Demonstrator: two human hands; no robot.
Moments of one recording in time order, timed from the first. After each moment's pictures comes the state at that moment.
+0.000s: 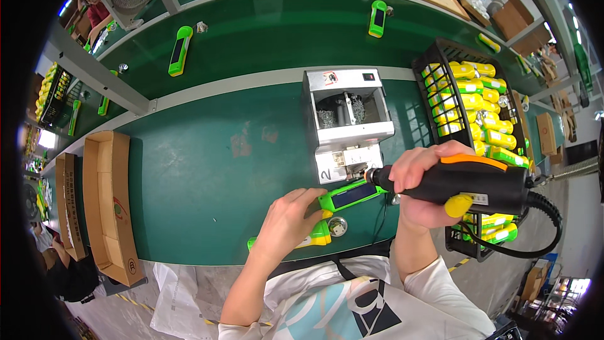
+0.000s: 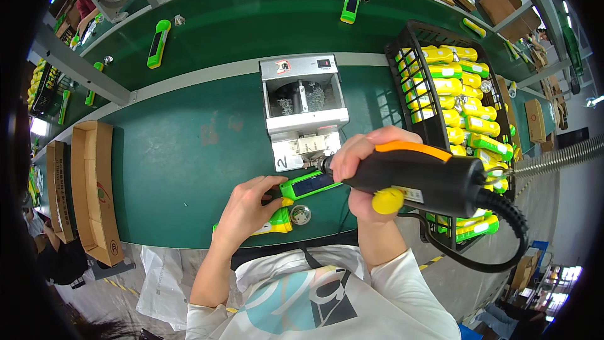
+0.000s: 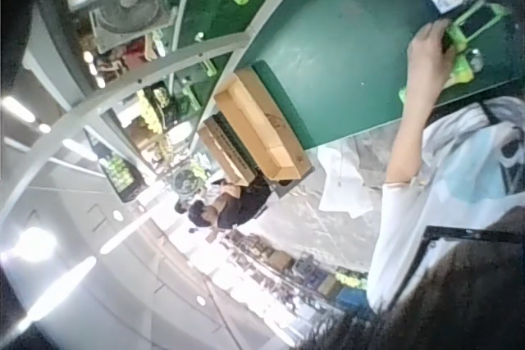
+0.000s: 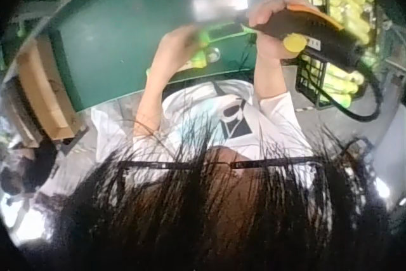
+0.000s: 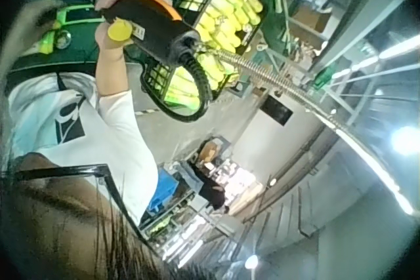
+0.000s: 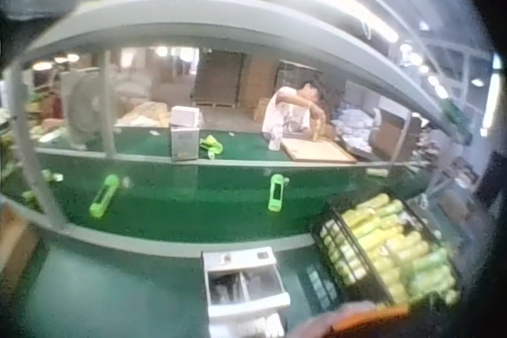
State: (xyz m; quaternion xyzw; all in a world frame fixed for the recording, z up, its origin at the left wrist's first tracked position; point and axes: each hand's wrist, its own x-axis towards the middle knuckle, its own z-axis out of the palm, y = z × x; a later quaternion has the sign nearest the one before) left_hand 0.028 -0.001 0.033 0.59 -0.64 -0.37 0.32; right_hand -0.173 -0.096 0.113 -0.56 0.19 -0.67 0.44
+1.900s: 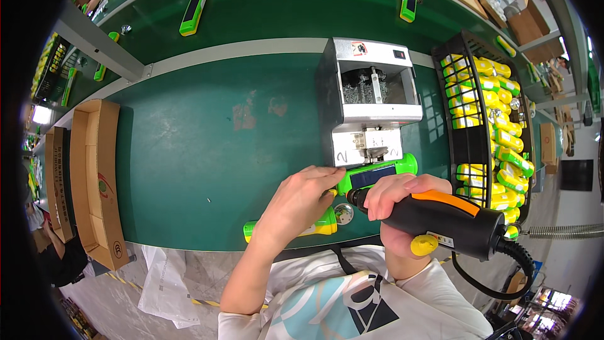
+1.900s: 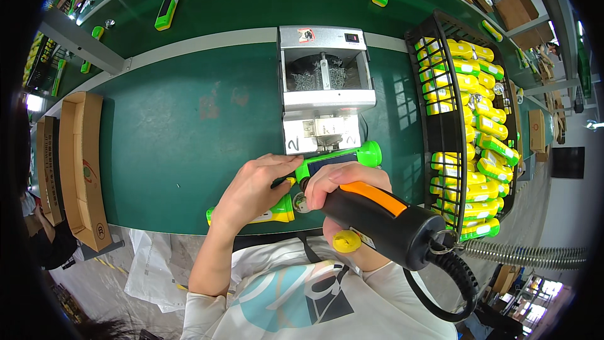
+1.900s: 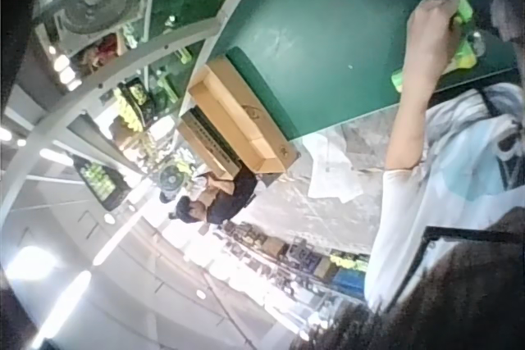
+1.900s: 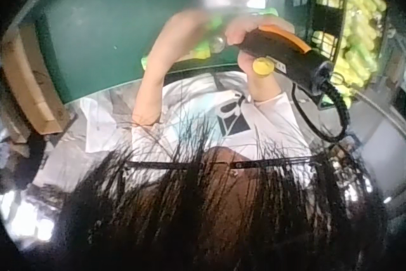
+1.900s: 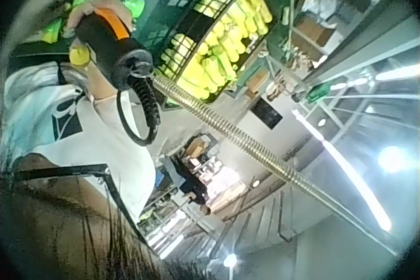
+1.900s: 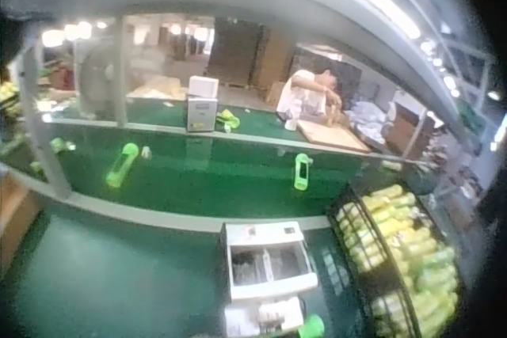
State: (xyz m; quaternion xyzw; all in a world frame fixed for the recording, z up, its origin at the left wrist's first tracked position) left_hand 0.031 -0.011 0.019 0.54 -0.69 -0.35 0.33; right_hand -0.154 -0.054 0.070 -0.63 0.14 -0.57 0.51
